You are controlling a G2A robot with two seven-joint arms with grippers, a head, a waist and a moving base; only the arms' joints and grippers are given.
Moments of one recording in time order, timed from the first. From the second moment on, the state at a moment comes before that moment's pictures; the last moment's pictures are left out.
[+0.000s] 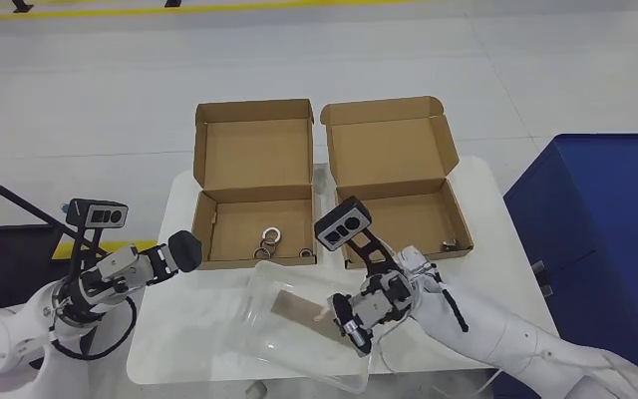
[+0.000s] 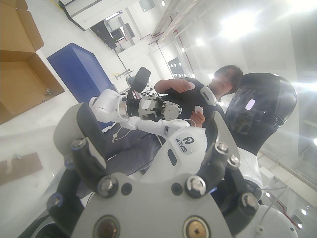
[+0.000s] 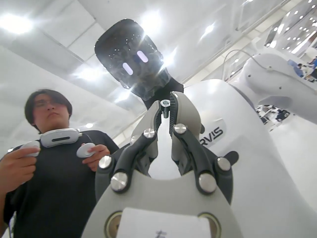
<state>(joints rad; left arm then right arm) 1.45 -1.21 -1.93 -1.99 -0.70 -0.04 -1.28 -0.76 -1.05 0.51 -1.77 1.65 -0.42 1.36</state>
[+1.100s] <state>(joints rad) 1.45 -1.21 -1.93 -1.99 -0.70 -0.04 -1.28 -0.83 -1.19 0.73 -1.73 1.24 -0.62 1.21</state>
